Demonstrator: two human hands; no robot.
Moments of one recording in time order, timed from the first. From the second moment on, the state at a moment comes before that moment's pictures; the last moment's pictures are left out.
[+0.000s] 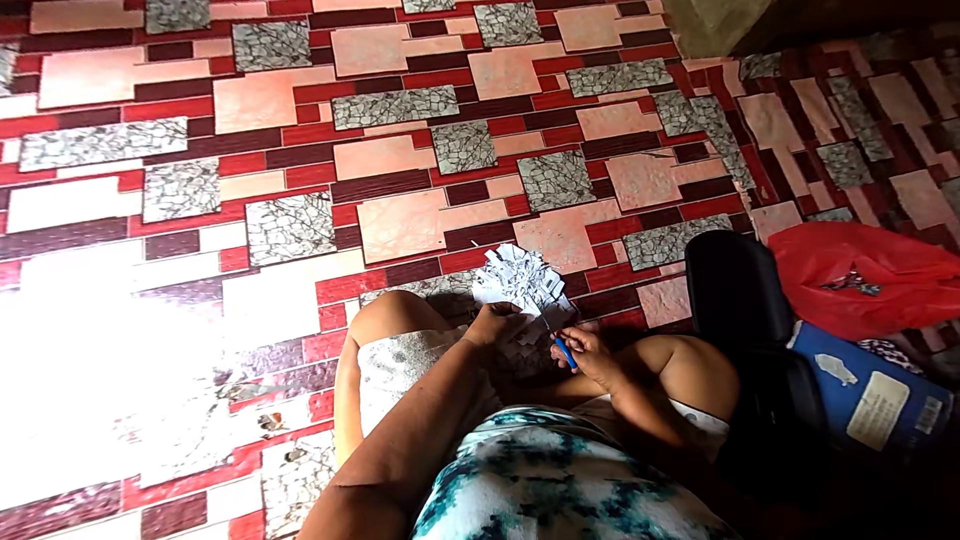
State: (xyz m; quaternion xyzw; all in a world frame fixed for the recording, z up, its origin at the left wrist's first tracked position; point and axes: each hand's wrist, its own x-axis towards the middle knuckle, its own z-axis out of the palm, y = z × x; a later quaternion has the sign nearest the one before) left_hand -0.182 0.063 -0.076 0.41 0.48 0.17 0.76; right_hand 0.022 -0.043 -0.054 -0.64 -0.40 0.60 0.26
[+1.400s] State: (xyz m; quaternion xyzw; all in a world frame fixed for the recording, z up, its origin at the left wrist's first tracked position) left_hand -0.179 0.064 -0.079 0.34 0.48 0.15 0.80; right_hand 0.016 -0.040 -0.059 -0.63 -0.38 0.61 0.30
